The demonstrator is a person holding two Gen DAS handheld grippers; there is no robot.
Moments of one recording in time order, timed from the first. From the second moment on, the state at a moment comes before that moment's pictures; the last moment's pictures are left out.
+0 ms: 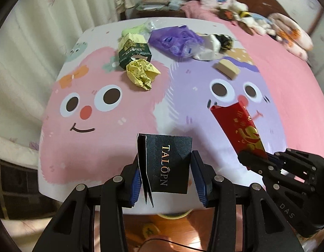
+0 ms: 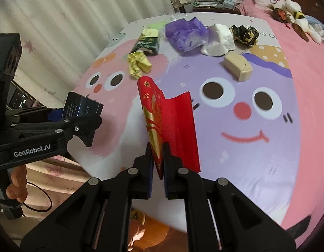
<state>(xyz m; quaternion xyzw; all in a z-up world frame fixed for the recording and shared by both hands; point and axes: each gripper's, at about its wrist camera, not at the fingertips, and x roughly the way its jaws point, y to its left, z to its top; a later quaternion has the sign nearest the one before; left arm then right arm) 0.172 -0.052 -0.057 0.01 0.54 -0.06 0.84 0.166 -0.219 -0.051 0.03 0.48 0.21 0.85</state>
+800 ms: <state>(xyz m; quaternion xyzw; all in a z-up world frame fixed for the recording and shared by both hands) -0.005 -0.003 -0.147 0.03 0.60 -0.17 0.78 -0.054 -0.144 -0.128 0.11 0.54 0.07 0.83</state>
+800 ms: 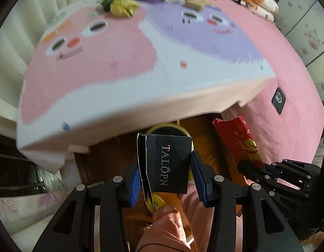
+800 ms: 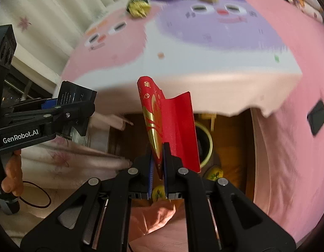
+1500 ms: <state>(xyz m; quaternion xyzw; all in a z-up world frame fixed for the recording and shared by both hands) 0.039 -0.055 -0.436 0.02 0.65 -0.11 0.75 0.004 -0.205 -0.438 0.21 0.64 0.02 0.74</state>
